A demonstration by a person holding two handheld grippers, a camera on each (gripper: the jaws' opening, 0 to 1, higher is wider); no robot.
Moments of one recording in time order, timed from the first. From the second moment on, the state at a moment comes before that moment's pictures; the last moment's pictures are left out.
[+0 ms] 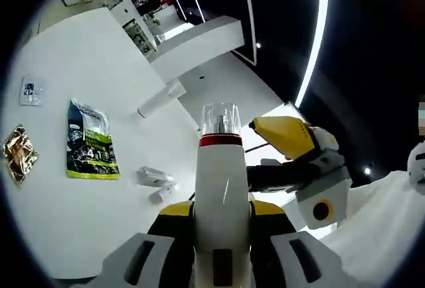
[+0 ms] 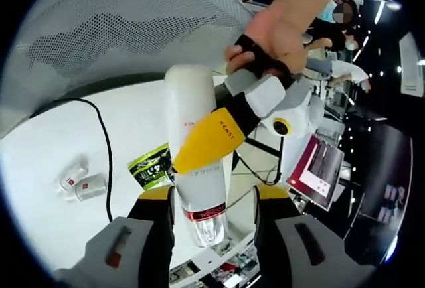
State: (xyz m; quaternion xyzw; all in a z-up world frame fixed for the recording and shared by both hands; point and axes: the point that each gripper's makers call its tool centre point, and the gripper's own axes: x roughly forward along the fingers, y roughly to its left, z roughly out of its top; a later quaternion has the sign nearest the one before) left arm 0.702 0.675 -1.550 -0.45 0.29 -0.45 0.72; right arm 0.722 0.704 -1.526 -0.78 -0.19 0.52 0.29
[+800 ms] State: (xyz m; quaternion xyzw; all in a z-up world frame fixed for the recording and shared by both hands) left arm 0.706 0.679 -1.545 -0.47 0.28 -0.44 0.71; right arm 0.761 0.641 -1.508 -0.54 0.02 0.47 0.69
